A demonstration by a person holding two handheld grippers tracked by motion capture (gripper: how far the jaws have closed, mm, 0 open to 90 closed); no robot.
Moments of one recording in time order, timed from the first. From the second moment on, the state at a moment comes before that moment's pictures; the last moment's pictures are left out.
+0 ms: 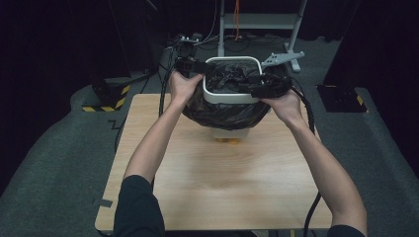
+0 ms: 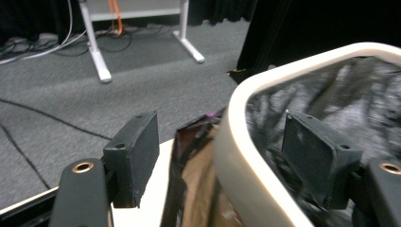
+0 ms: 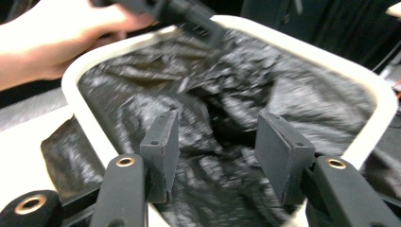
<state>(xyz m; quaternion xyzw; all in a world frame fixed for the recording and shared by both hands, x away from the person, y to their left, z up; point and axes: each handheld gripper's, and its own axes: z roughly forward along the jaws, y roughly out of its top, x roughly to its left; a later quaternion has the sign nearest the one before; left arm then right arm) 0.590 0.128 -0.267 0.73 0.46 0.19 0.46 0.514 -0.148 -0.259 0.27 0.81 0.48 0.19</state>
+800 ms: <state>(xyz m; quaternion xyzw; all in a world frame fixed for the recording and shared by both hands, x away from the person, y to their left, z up) 0.581 0.126 -0.272 0.74 0.45 0.21 0.46 0.515 -0.149 -0.273 0.28 0.79 0.51 0.20</state>
